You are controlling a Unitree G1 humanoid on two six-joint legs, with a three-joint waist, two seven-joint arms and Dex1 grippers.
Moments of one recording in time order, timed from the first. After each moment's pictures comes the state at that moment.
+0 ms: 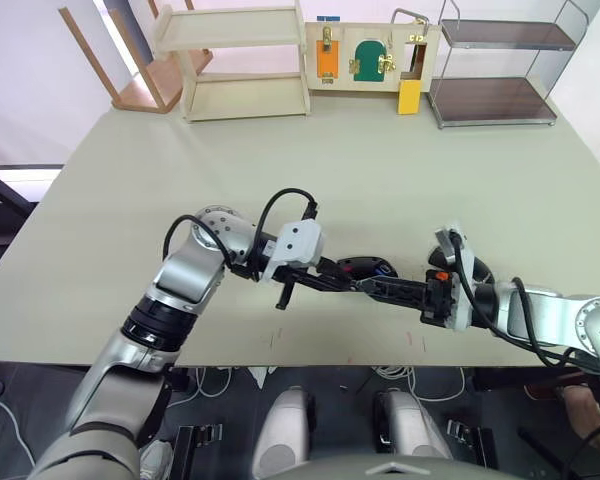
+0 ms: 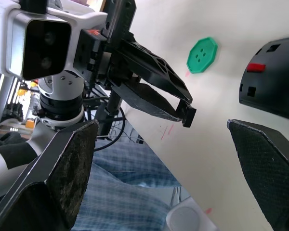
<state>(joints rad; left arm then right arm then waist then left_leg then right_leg) -0.63 0.62 -0.33 -0.04 -0.24 0.21 -1.45 -0.27 -0.70 0.11 -0.37 1.94 1.00 -0.16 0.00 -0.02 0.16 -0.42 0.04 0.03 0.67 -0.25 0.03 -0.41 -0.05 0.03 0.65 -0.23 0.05</state>
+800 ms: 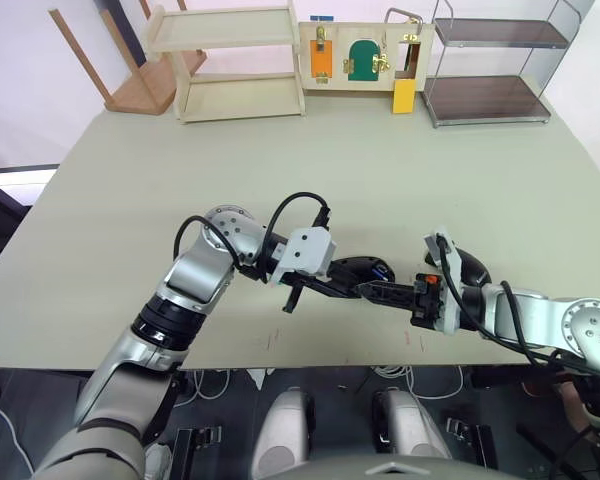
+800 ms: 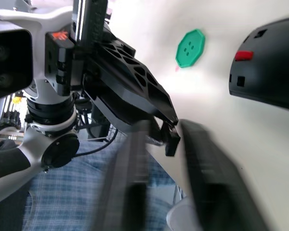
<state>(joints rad) -0.64 0.59 -0.35 -0.05 -0.24 0.14 -1.47 -0.27 -0.67 0.12 -0.35 1.94 1.01 -0.20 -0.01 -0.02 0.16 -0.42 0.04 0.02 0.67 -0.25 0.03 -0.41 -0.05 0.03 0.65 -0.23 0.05</state>
